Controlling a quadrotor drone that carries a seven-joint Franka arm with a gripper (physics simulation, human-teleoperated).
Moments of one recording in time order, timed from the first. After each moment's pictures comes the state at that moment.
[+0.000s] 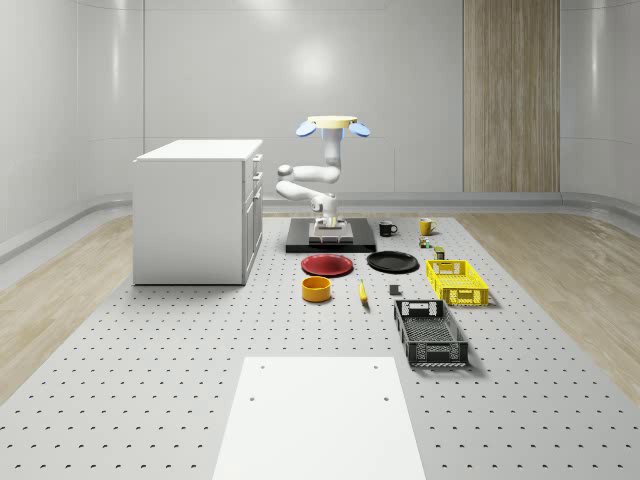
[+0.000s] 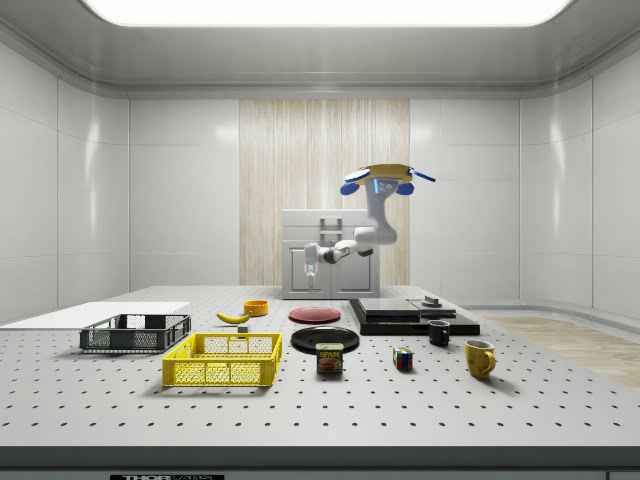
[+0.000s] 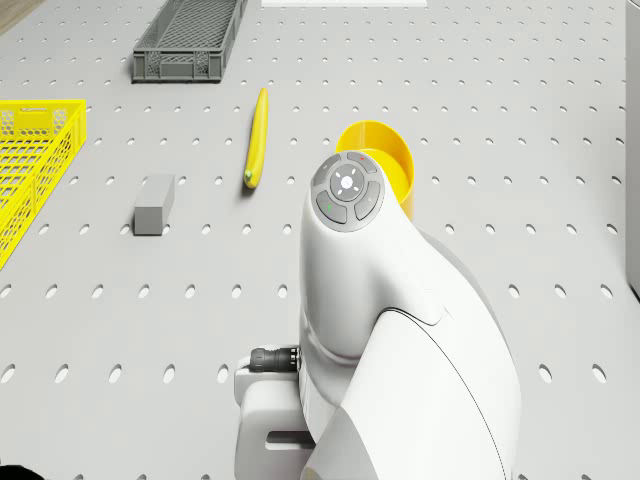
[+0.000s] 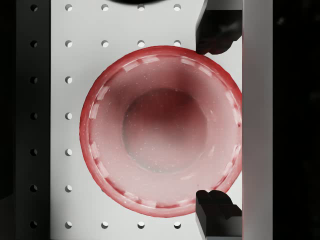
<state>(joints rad) -1.40 -1.53 1.23 -2.56 -1.87 1.72 1.64</state>
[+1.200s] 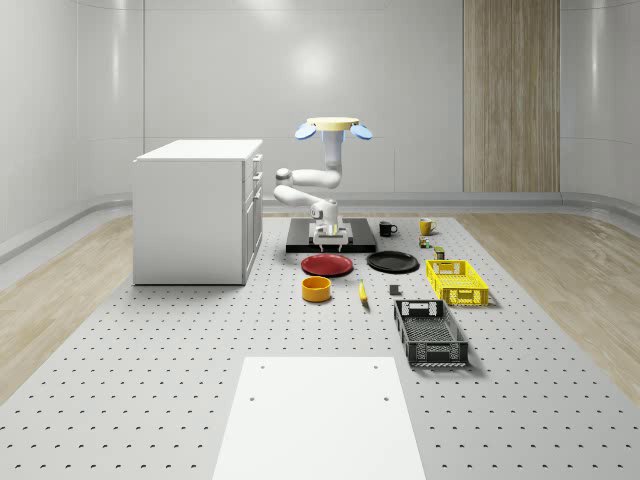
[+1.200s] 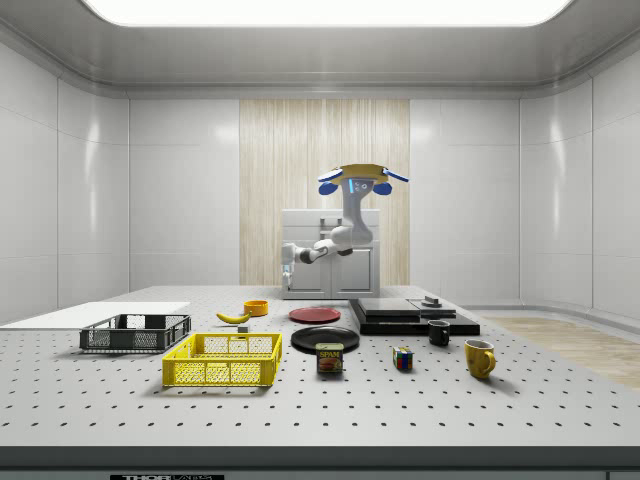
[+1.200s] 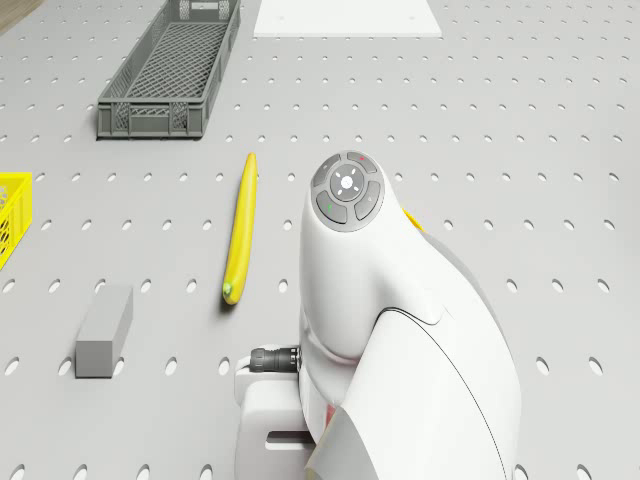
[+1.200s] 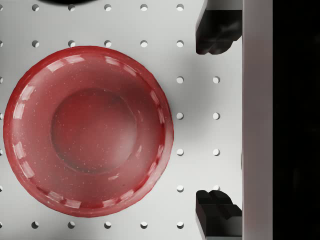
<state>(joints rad) -1.41 -1.55 1.23 -2.56 -1.87 1.73 1.64</state>
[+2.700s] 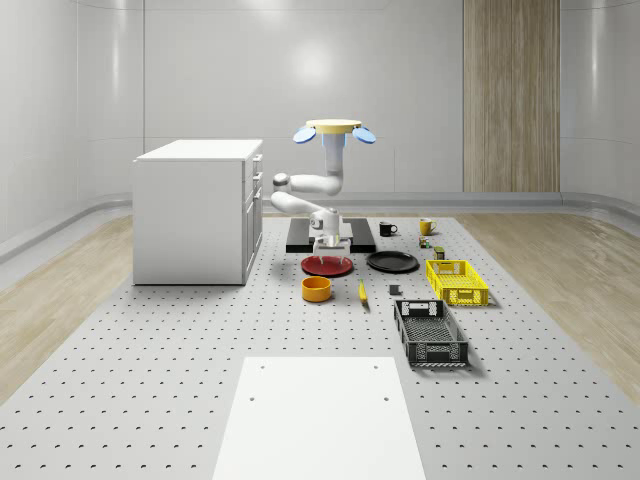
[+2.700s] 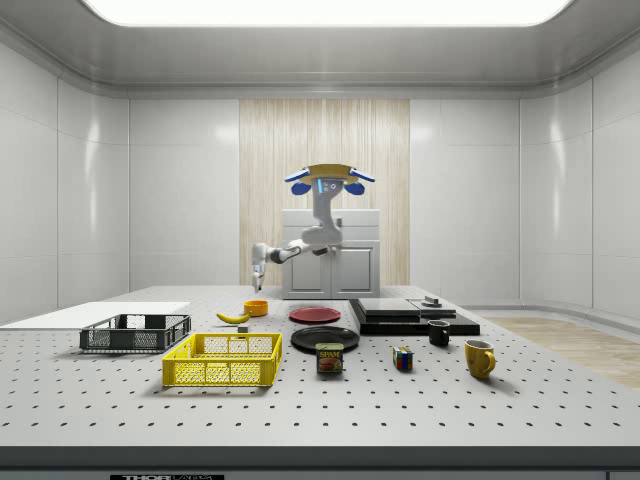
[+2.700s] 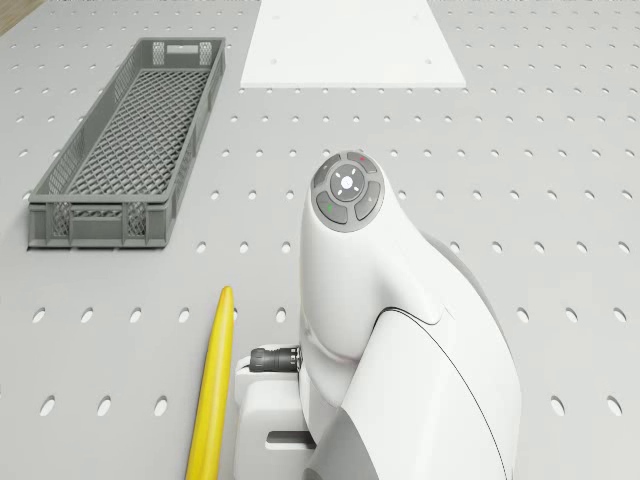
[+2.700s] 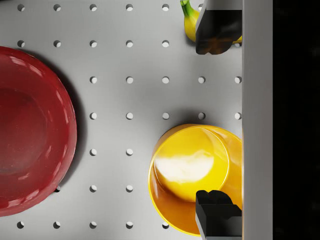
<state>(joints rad) -1.41 -1.56 1.23 -2.56 -1.86 1.74 1.64</state>
